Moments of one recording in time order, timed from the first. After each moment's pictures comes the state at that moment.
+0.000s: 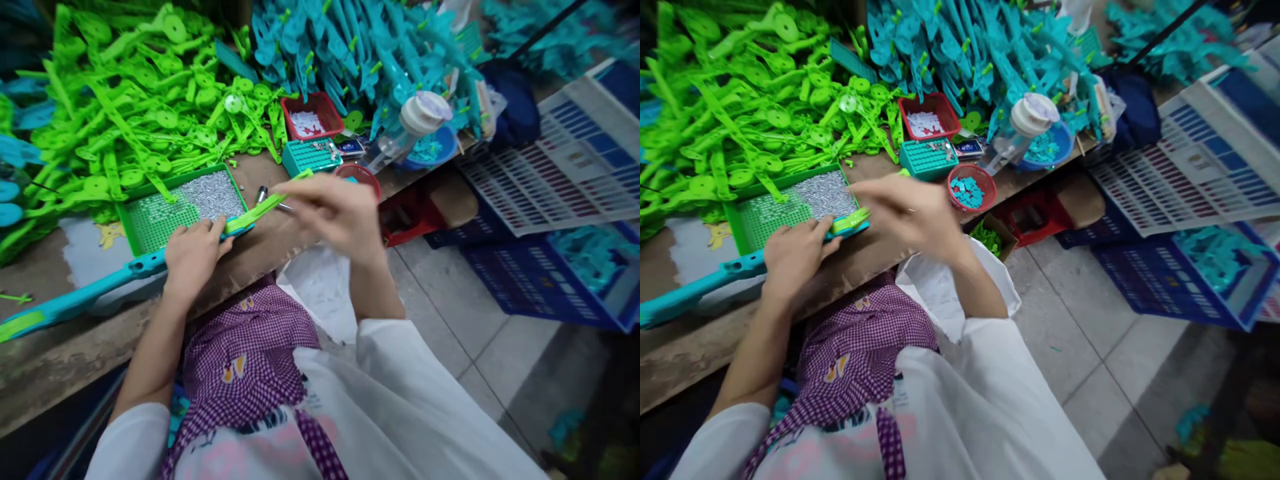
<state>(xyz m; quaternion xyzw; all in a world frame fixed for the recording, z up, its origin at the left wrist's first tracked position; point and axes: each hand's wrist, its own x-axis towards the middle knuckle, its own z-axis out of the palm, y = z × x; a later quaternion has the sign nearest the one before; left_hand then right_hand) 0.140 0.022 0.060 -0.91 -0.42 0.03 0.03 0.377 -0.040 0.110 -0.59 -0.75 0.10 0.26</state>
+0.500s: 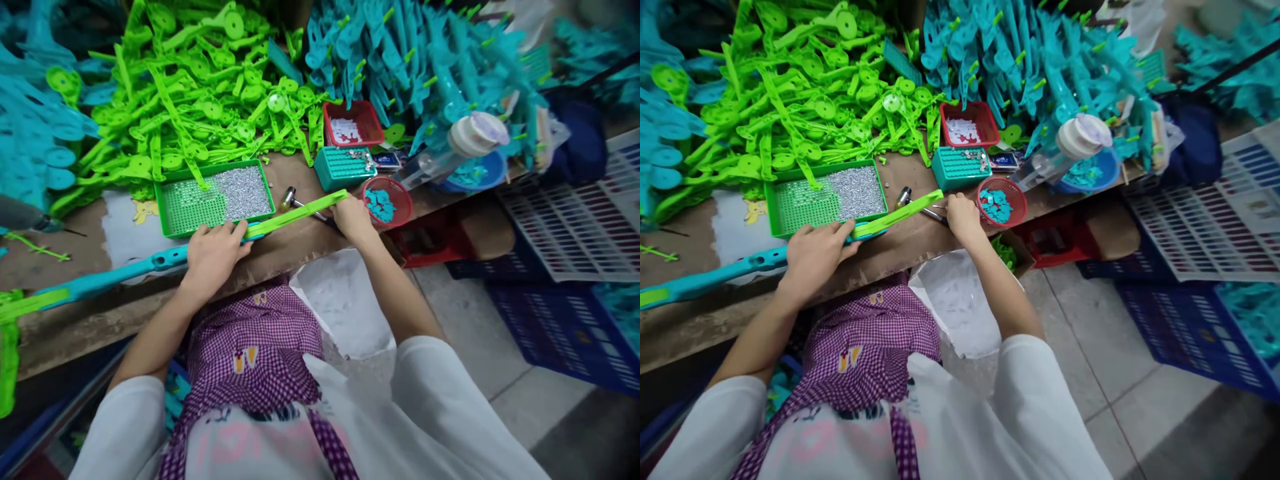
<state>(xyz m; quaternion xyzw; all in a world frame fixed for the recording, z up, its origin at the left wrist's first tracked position) 0.128 0.002 0.060 -0.89 -0.46 0.03 0.00 0.433 0.009 0.027 -0.80 -0.60 0.07 -0.06</state>
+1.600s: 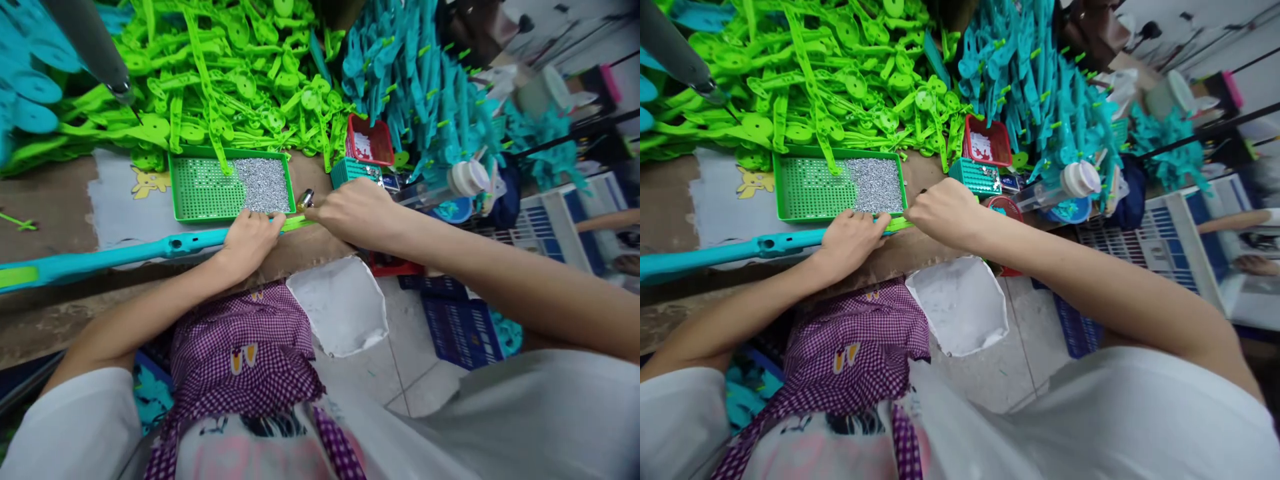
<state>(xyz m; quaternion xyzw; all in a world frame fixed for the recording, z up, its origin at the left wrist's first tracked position) 0.137 0.022 0.042 -0.91 -0.41 0.01 -0.07 0.306 0.033 0.151 -0.45 -0.86 -0.01 -0.26</state>
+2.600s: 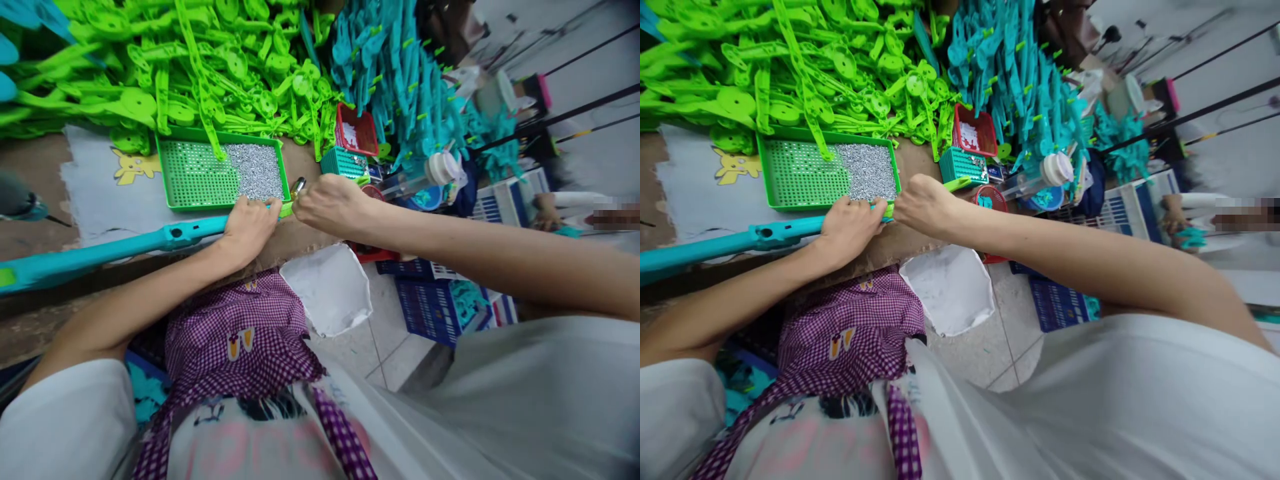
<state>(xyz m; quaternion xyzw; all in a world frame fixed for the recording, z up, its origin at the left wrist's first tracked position) 0.138 0.022 0.041 -0.90 -0.42 -0.01 -0.13 0.296 0.033 0.122 -0.42 -0.86 -0.01 -0.27</state>
